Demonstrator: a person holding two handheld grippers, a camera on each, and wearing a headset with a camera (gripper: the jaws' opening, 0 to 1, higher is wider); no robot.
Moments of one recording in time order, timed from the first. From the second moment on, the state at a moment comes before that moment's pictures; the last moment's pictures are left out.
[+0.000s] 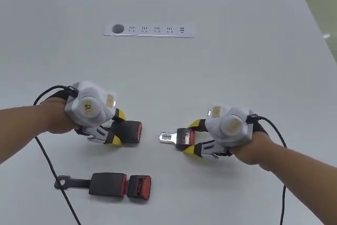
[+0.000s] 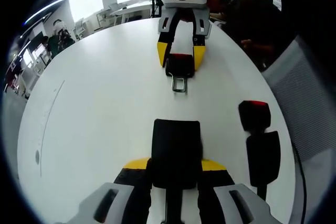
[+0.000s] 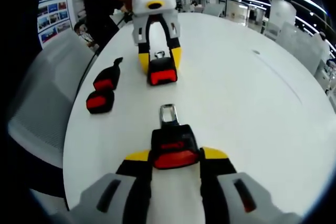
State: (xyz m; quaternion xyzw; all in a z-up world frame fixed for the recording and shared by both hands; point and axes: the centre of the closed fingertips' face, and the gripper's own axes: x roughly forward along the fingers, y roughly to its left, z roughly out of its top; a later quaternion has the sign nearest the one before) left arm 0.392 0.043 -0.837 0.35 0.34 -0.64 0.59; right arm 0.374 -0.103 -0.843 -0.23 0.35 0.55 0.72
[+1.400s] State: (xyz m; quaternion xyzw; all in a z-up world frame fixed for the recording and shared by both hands) left arm 0.406 0.047 -0.804 0.25 0.37 -0.56 0.70; right arm 0.383 -0.149 -0.826 -0.15 0.35 0.45 0.81
